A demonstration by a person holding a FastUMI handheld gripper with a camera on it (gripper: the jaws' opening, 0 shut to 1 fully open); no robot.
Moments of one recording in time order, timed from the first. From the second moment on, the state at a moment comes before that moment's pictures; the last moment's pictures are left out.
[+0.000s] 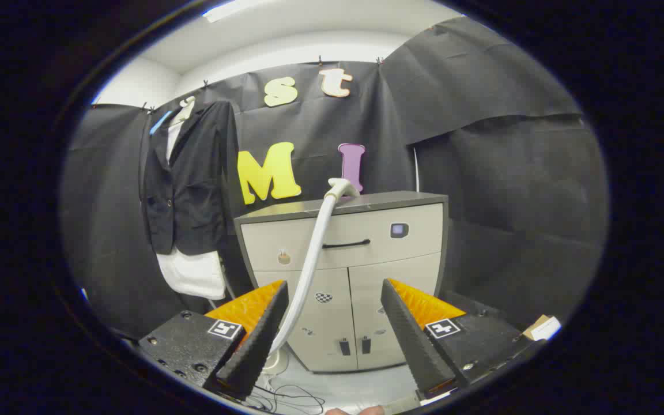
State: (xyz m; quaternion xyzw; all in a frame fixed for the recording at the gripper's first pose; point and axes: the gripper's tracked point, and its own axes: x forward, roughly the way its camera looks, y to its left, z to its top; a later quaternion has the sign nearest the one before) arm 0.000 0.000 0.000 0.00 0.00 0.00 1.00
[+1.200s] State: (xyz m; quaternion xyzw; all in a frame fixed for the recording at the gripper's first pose) arm 0.019 0.002 -0.011 0.01 0.02 -0.05 1.00
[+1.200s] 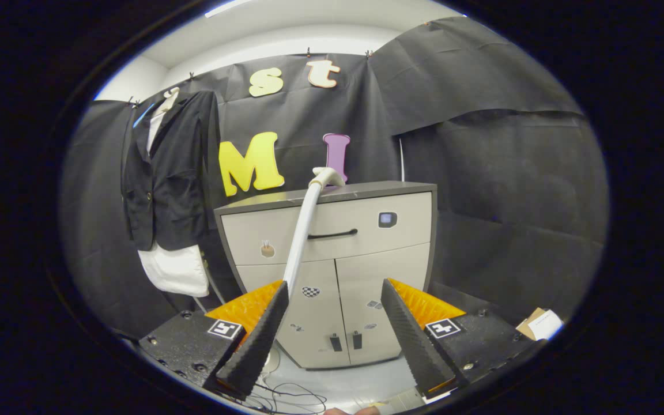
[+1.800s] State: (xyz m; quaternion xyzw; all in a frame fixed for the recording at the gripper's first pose) arm 0.055 0.034 0.023 0.00 0.02 -0.11 0.99
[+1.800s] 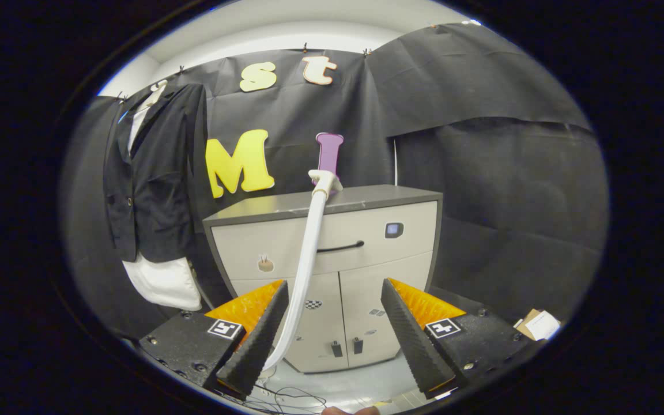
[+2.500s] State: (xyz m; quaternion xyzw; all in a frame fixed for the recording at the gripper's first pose) arm 0.147 0.032 0.133 0.05 0.03 -0.05 1.00
